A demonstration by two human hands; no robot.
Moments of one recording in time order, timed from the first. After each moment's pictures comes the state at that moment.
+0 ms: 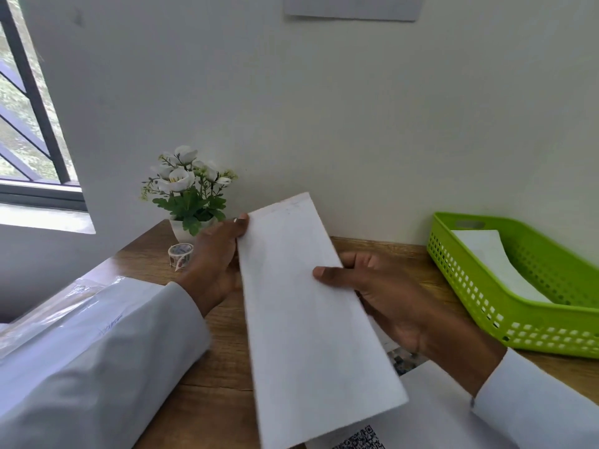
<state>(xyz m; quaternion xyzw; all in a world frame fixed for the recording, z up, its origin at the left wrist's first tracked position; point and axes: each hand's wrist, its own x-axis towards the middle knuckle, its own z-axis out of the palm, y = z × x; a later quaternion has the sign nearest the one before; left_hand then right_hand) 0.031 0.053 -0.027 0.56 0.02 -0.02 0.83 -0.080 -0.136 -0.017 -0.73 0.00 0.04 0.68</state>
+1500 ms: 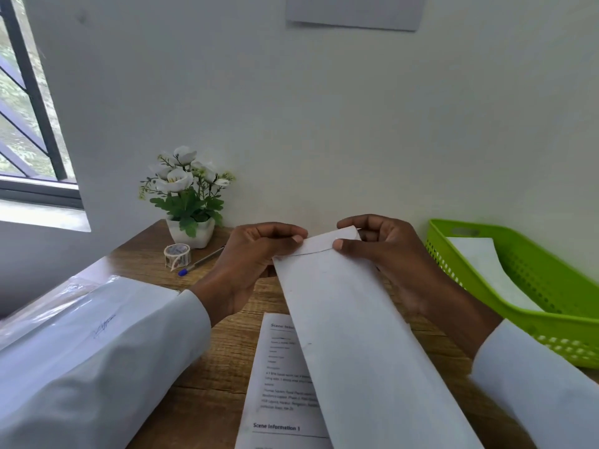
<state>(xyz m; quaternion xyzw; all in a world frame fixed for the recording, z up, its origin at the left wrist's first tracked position) 0.007 0.032 -0.024 0.65 -0.17 -0.07 0.74 -0.047 -0.170 -0.004 -0.74 -0.02 -0.12 0.66</state>
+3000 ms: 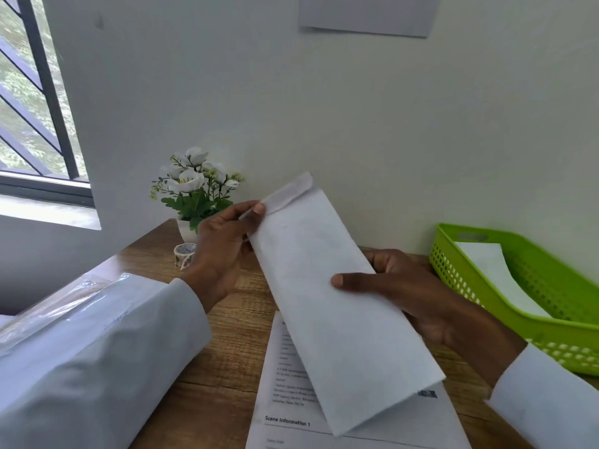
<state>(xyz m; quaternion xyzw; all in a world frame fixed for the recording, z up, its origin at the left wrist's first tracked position) 0.031 0.059 -0.022 0.53 -0.10 0.03 0.84 -0.078 -0.161 -0.003 -0.74 -0.03 0.11 0.66</state>
